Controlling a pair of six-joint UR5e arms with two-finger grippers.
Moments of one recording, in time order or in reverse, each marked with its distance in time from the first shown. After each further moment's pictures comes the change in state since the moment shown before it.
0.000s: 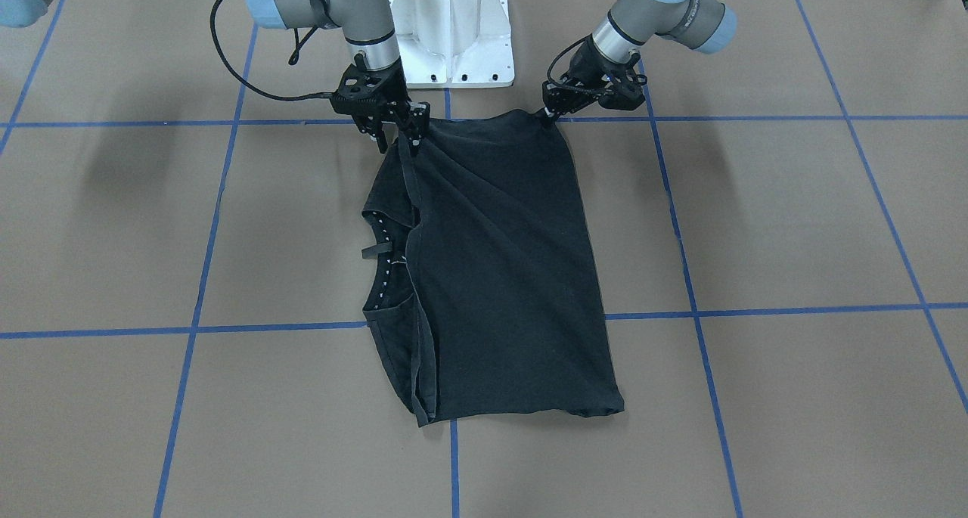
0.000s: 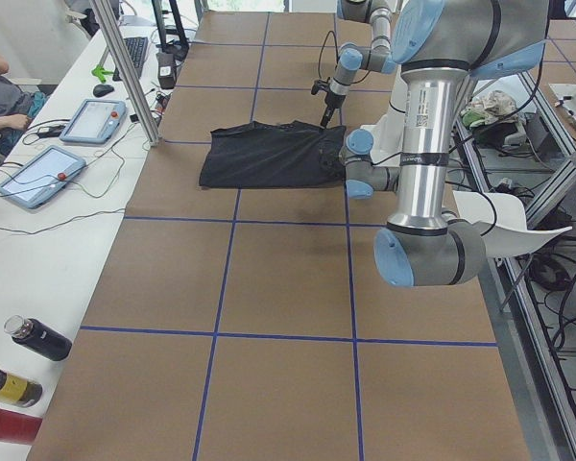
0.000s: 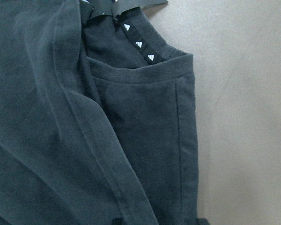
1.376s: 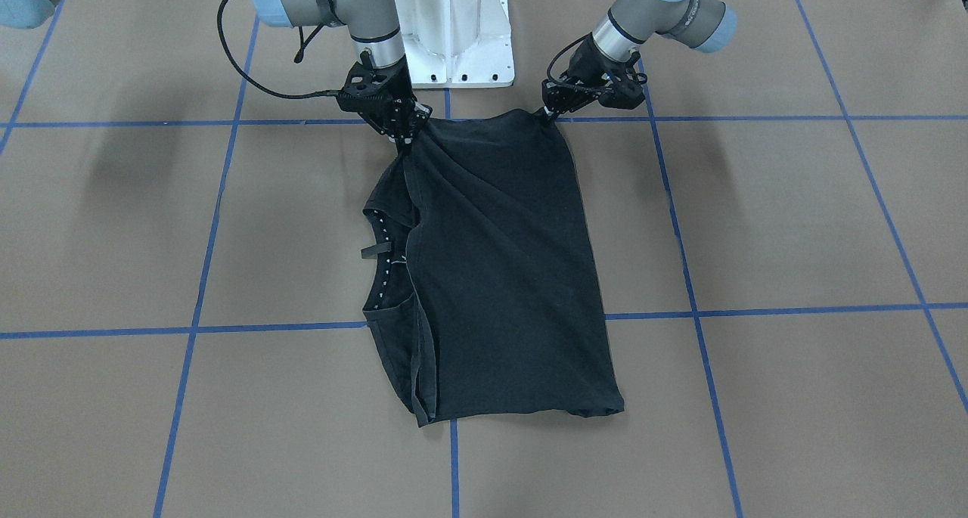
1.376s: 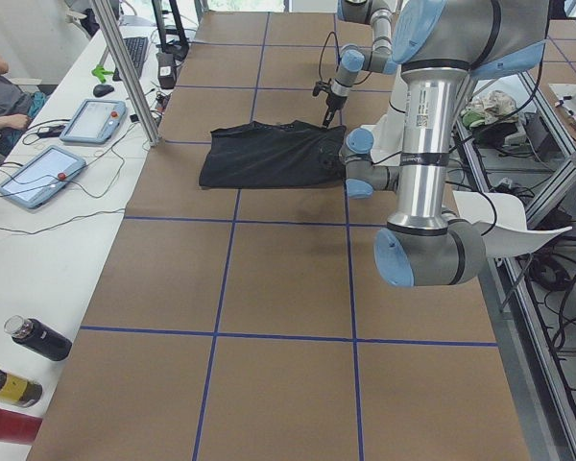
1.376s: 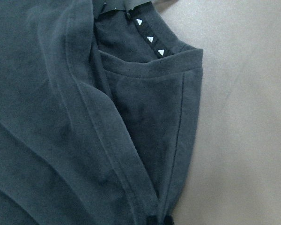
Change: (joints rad) left arm -0.001 0.001 -0.011 0.000 -0.001 0.000; right arm -0.009 0.014 0.003 -0.003 -0.010 -0.007
